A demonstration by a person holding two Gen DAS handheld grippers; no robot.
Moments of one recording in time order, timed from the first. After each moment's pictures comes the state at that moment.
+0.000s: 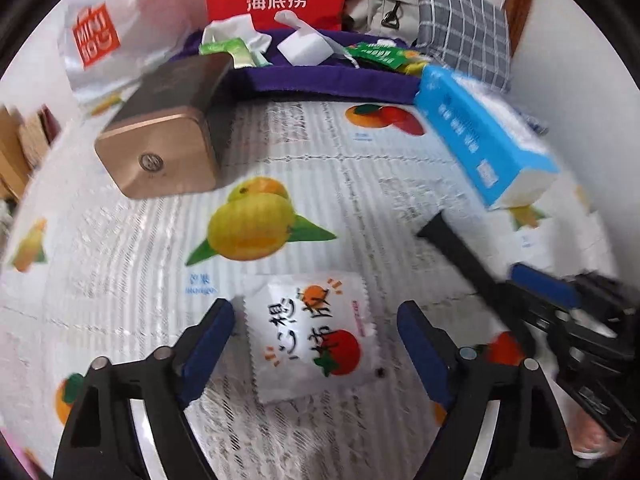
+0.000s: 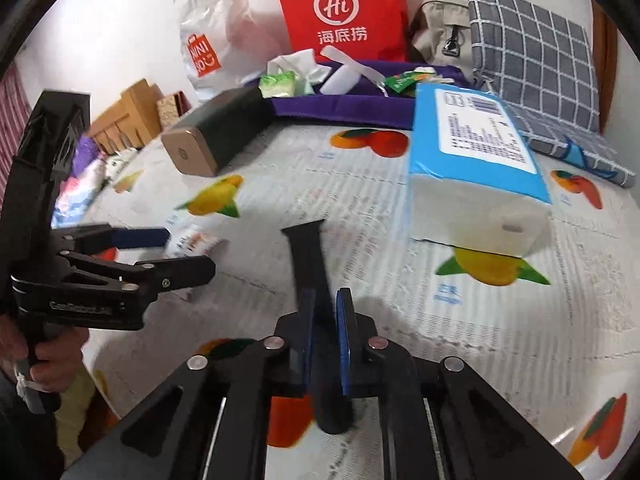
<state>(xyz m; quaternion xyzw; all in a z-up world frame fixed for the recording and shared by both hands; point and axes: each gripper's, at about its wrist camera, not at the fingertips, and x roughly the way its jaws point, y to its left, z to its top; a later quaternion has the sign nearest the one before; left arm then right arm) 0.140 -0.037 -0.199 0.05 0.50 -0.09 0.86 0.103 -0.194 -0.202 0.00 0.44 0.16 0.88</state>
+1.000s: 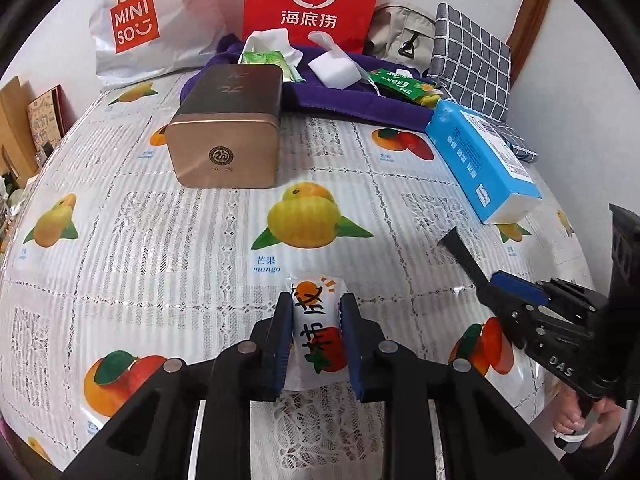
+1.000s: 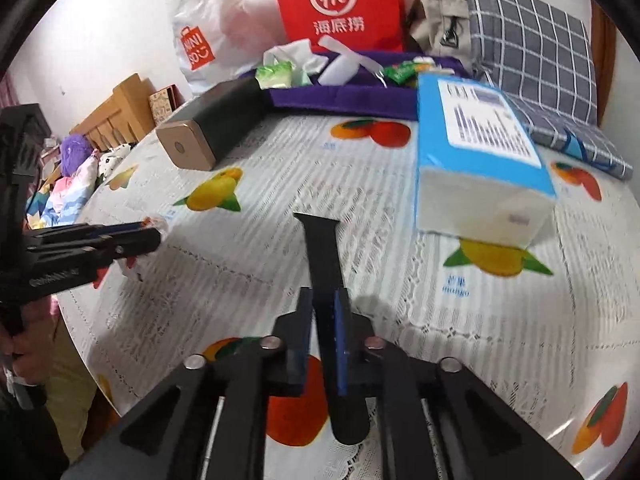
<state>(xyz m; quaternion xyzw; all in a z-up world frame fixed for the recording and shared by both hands) 0.124 0.020 -0.180 -0.03 0.49 -0.12 0.86 0.105 -0.187 -0.207 0.01 0.47 0.15 0.87</state>
